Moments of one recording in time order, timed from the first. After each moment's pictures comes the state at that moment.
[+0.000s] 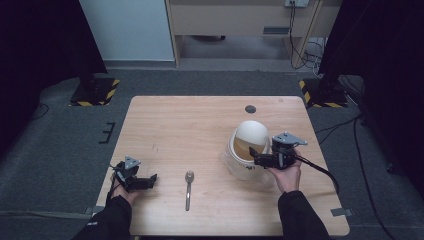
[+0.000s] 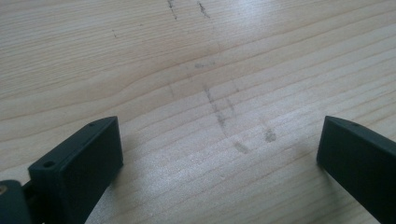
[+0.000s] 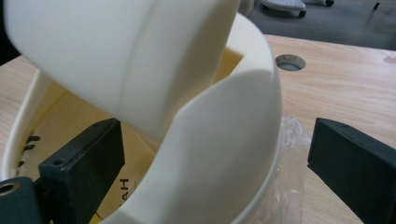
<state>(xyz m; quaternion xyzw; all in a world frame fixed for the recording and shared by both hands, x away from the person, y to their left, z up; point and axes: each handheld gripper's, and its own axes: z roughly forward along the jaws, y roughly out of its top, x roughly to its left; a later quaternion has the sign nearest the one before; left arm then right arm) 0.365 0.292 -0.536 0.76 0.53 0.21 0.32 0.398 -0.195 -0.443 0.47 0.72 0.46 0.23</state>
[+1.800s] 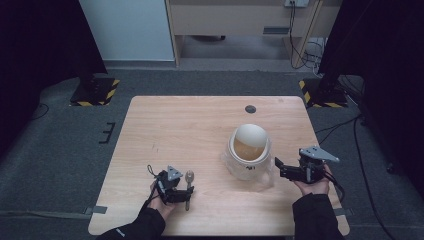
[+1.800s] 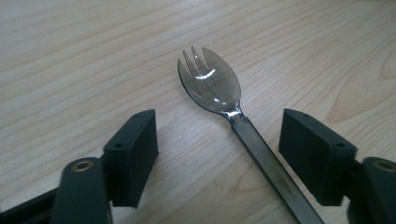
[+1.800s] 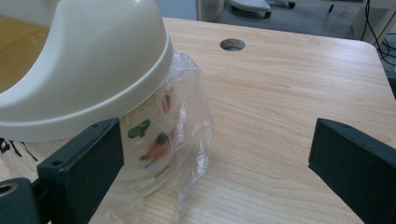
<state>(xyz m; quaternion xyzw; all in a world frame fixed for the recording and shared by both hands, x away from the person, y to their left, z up) 0.330 0.160 -0.522 0.82 0.46 0.15 0.32 0.359 -0.261 -0.448 0.49 0.71 0.43 0.26</state>
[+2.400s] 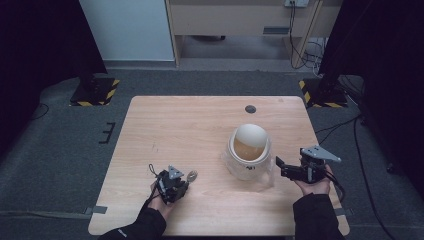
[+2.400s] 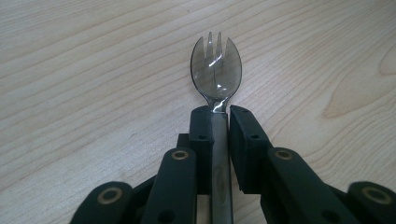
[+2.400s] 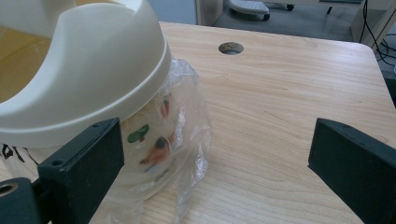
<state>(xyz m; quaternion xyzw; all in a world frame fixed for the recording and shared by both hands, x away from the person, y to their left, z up) 0.331 0.160 -0.515 0.82 0.47 0.14 0.31 0.359 -0.263 -0.445 0.49 0.70 0.44 0.26</state>
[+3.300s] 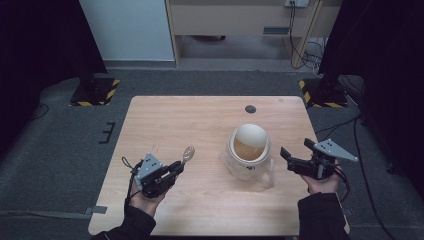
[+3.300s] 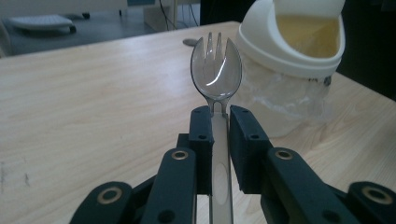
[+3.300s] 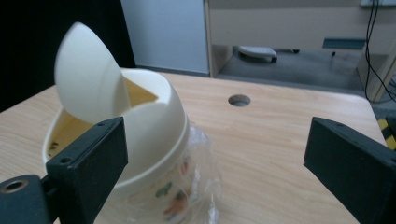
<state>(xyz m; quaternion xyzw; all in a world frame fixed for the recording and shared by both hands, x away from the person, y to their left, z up) 0.304 0.189 -0.418 0.73 0.40 0.20 0.51 0.350 -0.269 -0.405 0.46 0.66 0.52 0.28</state>
